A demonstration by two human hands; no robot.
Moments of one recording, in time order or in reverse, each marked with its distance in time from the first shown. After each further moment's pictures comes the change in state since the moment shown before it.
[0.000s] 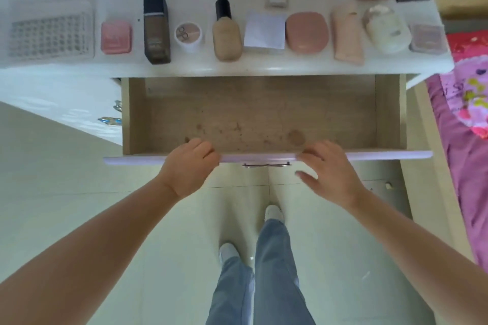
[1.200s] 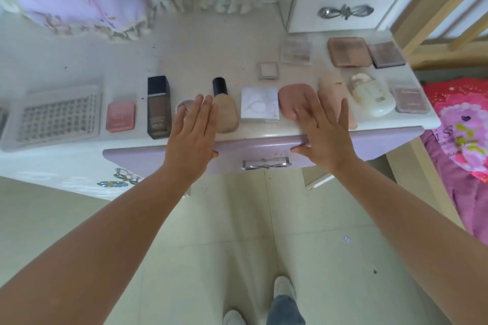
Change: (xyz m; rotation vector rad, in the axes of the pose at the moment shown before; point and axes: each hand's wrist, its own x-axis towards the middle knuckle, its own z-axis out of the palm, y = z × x) left_hand 0.113 -0.067 -0.040 0.392 -0.115 -0.305; right_hand 0.136 0.061 -0.025 -0.443 0.116 0.199
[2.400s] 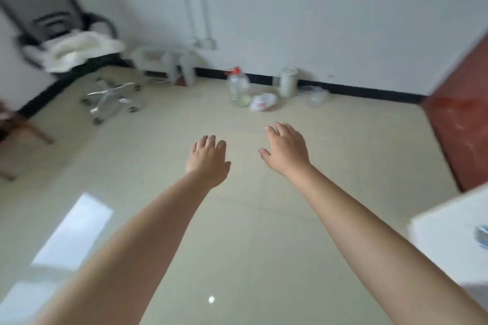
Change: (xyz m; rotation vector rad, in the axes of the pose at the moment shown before) left_hand -0.738 0.237 -0.304 -0.284 -0.378 -2.144; right_hand -0.427 -0.501 -0.407 0.503 -0.338 -1.683
